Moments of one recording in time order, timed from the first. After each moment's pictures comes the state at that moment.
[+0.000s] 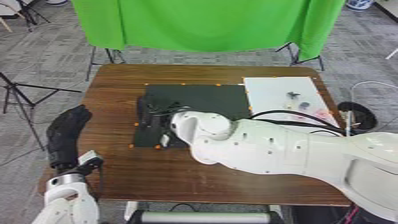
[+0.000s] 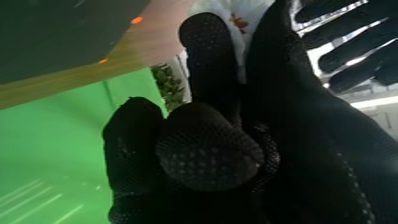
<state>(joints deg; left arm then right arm) 115.8 -58.9 -87.7 -105.7 45.5 27.1 31.0 -28.9 -71.7 -2.3 -85.3 -92.2 14.0 15.6</state>
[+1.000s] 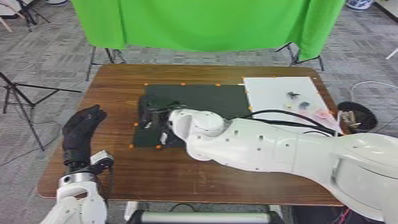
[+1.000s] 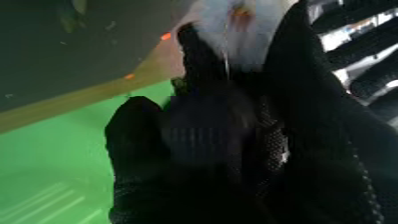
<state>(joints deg) 114.2 -60.1 -85.3 -105.3 47.6 24.1 29.6 -29.8 -75.0 -0.9 -79.6 -91.0 10.4 18.0</state>
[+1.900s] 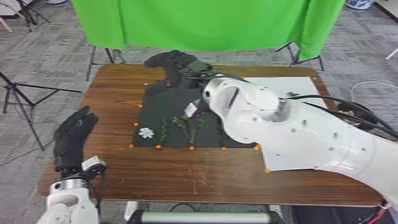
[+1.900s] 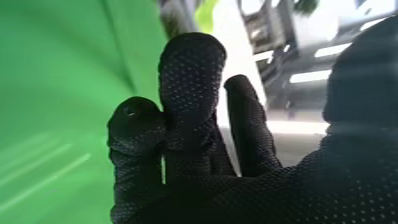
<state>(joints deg) 118.3 -61.0 -90.0 -105.3 46.6 20.5 30.4 -34.2 -54.5 18.7 -104.4 -99.7 5.8 18.9</state>
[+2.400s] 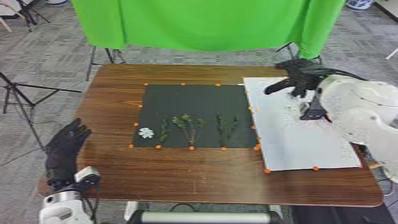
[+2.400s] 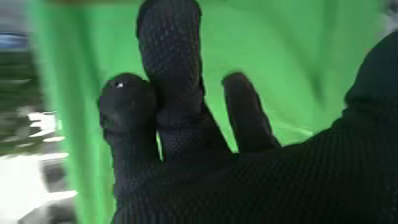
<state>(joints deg) 122.8 -61.9 -91.4 -106.1 44.4 21.5 31.2 -61.2 -27.6 52.1 -110.0 -103.5 -15.8 33.2</state>
